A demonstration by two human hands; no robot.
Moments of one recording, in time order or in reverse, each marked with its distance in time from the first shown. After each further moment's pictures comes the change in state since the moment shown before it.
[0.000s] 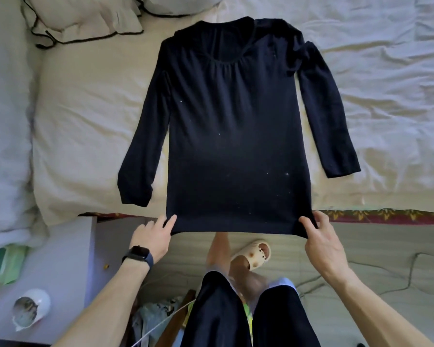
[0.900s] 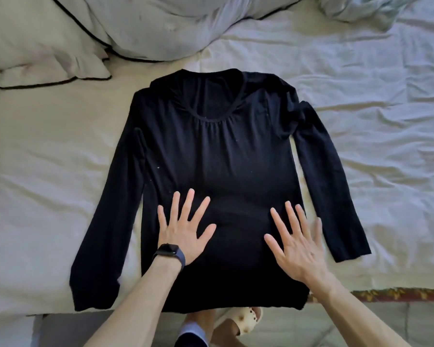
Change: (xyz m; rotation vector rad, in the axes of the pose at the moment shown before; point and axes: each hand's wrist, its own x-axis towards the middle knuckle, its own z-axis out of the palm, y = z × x) left_hand 0.208 0.051 -0.122 -0.345 0.342 0.089; right_hand 0.190 -0.064 -0.034 -0.295 0.032 -0.104
